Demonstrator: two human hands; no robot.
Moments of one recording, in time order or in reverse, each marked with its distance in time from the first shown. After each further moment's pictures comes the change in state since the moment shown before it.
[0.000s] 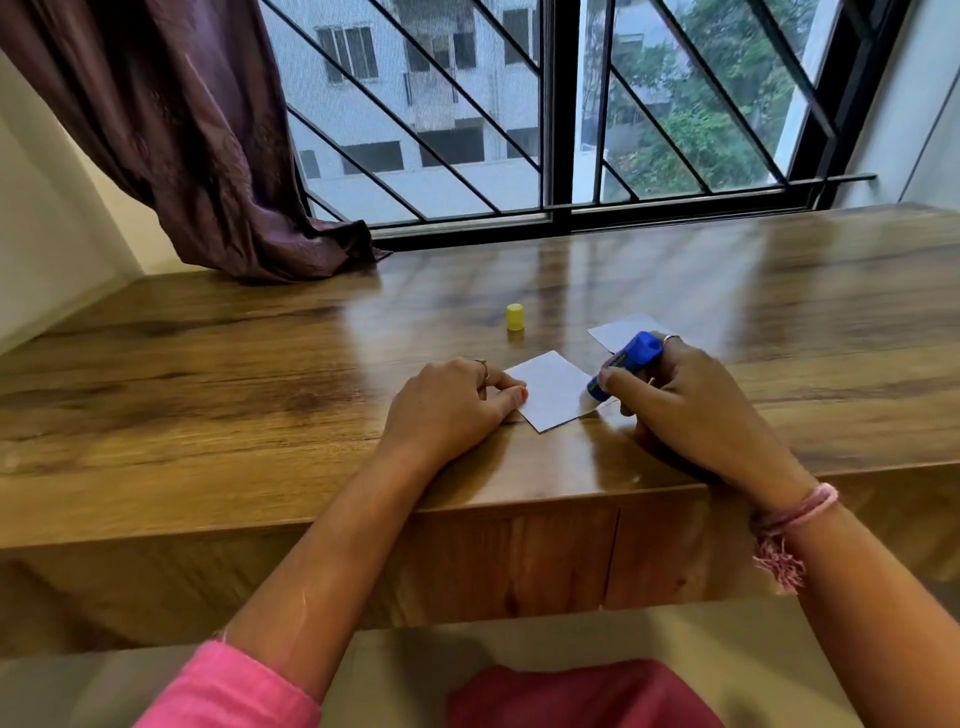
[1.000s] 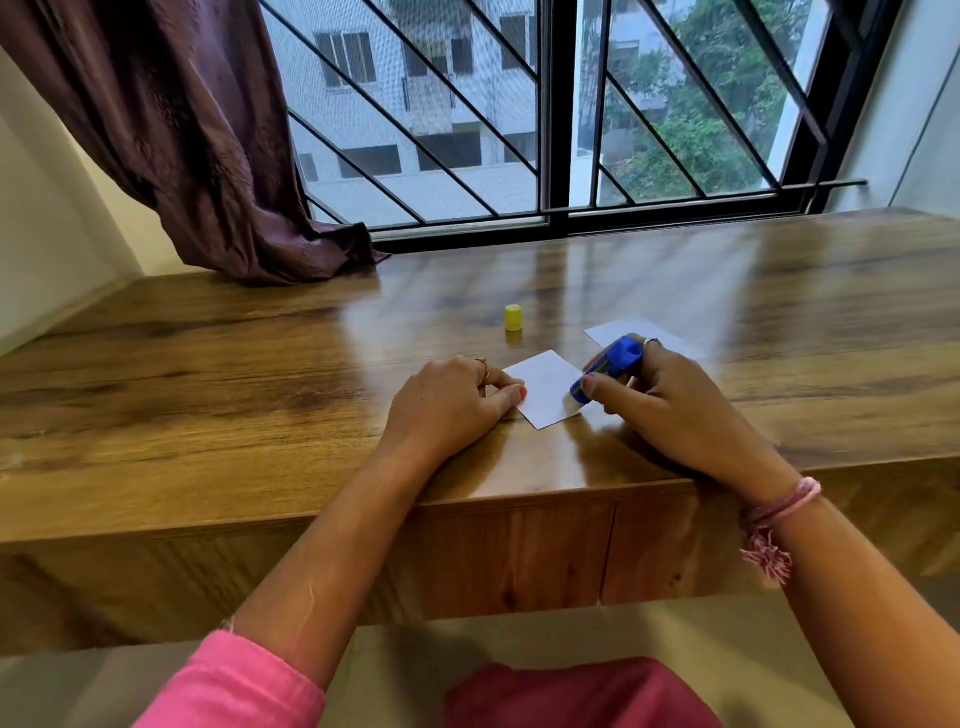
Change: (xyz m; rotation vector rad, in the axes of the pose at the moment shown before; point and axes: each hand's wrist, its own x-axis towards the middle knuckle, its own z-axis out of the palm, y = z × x) left_hand 0.000 -0.001 0.001 -0.007 0.009 0.016; right_hand -0.006 -0.010 0.001 -0.034 -0.095 -0.002
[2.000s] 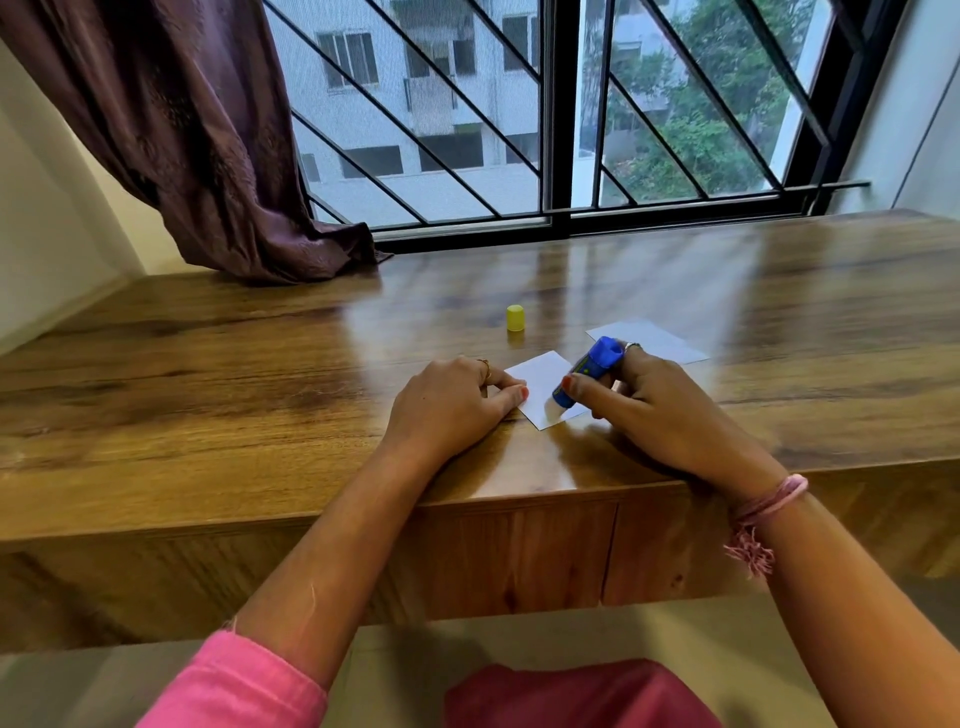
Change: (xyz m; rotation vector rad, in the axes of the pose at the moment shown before) left_hand 0.000 -0.001 0.000 -0.005 -0.002 -0.001; right_hand 0.005 0.000 0.007 -0.079 -0.071 -0.027
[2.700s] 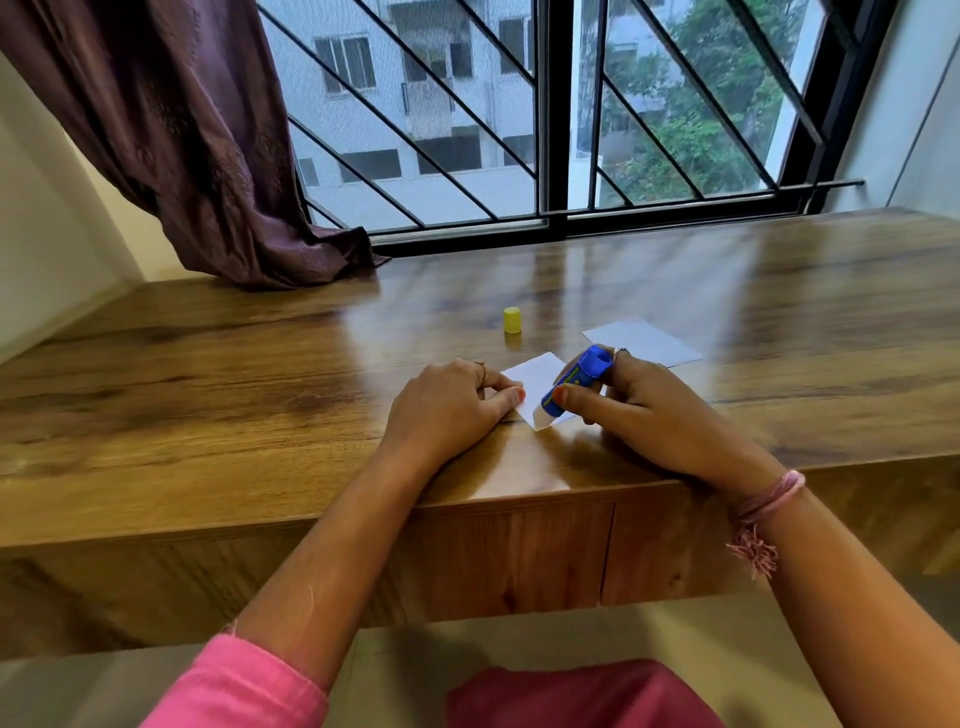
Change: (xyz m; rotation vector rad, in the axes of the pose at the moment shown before) left_hand -0.002 0.002 -0.002 -0.020 -0.002 -0.011; right_hand 0.001 0.006 0.002 0.080 -0.052 -0.073
